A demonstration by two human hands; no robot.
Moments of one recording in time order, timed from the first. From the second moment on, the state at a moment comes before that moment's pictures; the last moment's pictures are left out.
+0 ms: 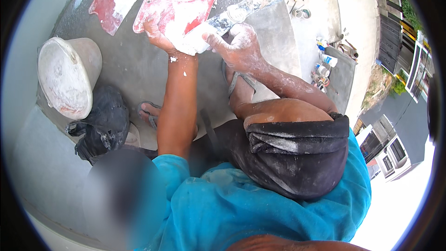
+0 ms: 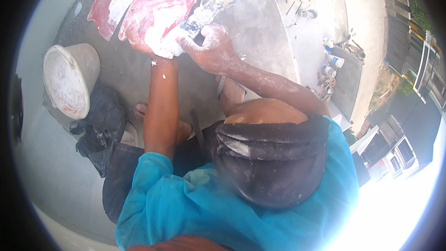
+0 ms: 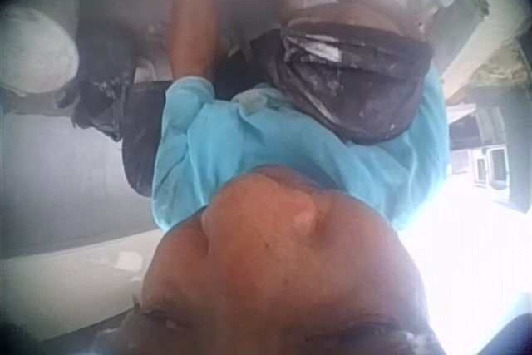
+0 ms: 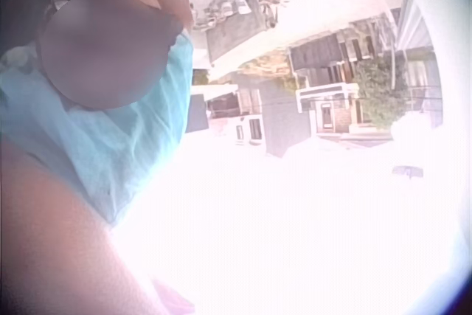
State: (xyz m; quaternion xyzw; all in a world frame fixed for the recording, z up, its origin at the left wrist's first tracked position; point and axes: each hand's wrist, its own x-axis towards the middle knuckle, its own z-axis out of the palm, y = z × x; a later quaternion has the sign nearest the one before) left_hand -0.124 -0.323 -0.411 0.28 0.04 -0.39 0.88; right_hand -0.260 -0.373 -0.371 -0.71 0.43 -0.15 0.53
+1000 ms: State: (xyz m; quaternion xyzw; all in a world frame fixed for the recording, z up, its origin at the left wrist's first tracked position) left_hand -0.128 -0.323 -0.407 0.06 0.00 -0.43 0.90; right_hand -0.263 -0.370 -0.360 -0.78 0.34 -0.20 0.48
